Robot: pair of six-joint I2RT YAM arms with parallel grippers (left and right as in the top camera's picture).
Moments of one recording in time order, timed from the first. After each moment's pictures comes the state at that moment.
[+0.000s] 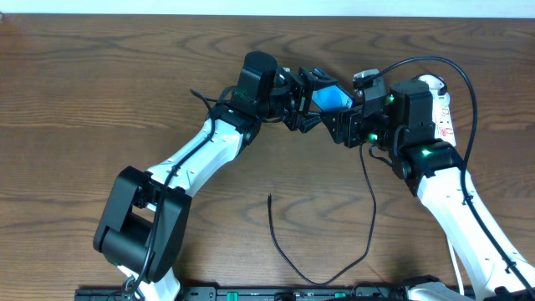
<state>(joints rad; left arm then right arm) -0.49 1.84 1.23 0.18 0.75 -1.77 0.22 1.35 0.96 -0.27 -0.42 0.15</state>
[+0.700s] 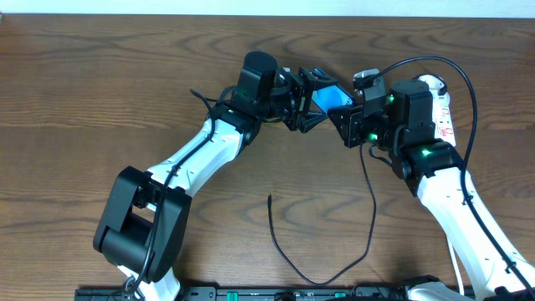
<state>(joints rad) -0.49 1.84 1.23 0.18 0.75 -1.77 0.22 1.35 0.96 -0.27 -0.42 0.15</state>
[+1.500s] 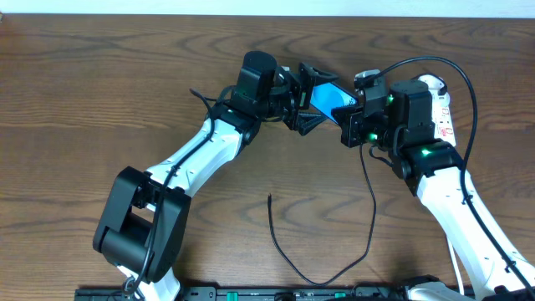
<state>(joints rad) -0.49 1.84 1.23 0.19 0.75 -1.77 0.22 1.35 0.96 -0.27 -0.40 0.17</state>
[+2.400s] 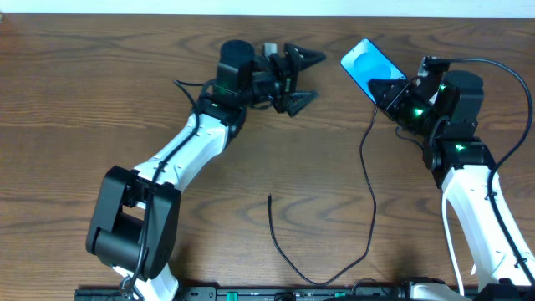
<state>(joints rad) -0.40 1.84 1.23 0.35 0.79 -1.70 -0.01 1.36 0.96 -0.08 -0.54 0.86</state>
